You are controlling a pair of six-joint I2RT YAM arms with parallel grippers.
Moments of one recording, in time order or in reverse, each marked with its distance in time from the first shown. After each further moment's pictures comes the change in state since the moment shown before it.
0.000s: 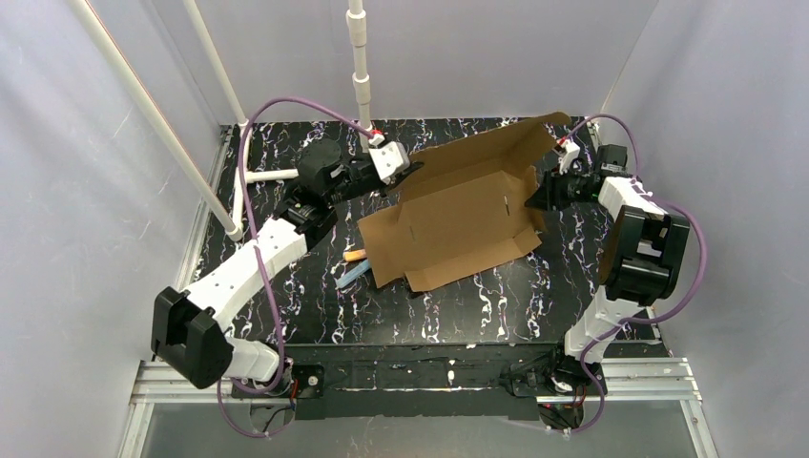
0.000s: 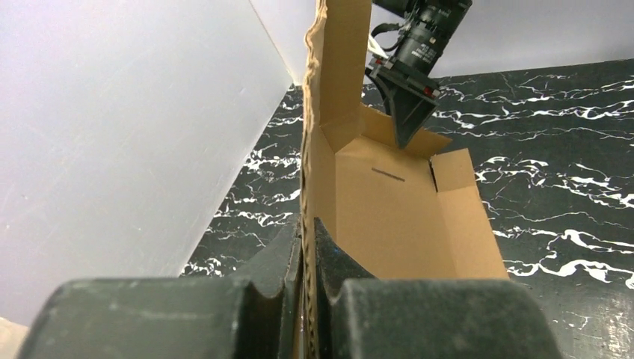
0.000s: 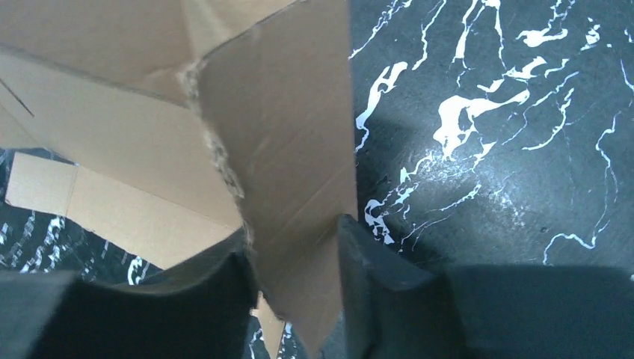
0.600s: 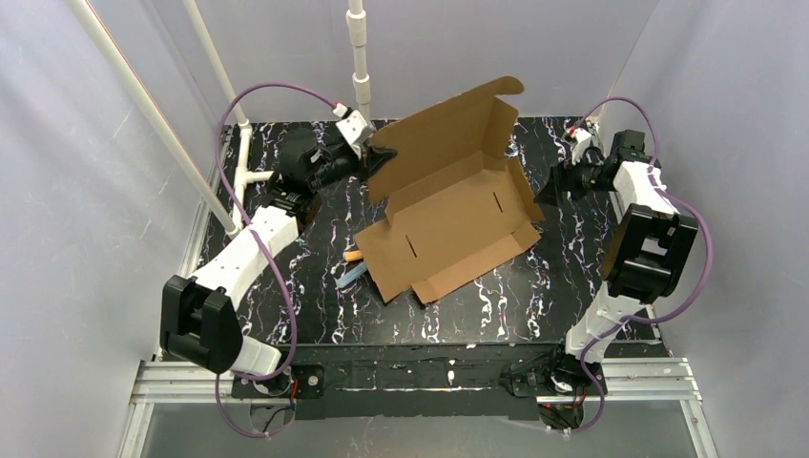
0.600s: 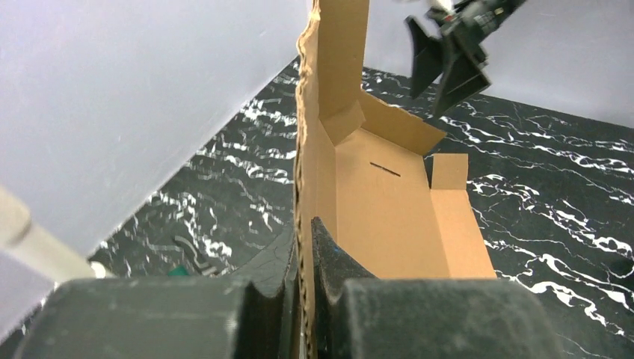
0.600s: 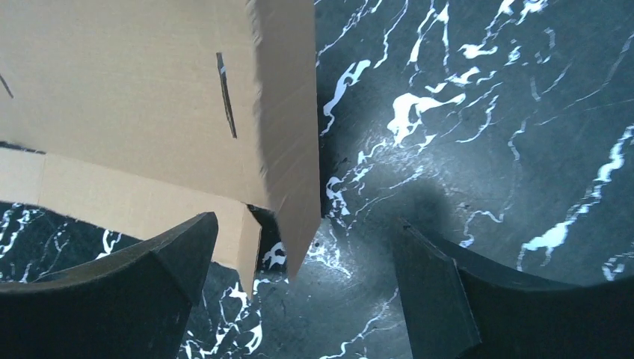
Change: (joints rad) left arm 0.200 0.048 -0.039 0.070 0.061 -0.317; right arm -0.052 0.009 0.181 -0.243 0.027 -0.209
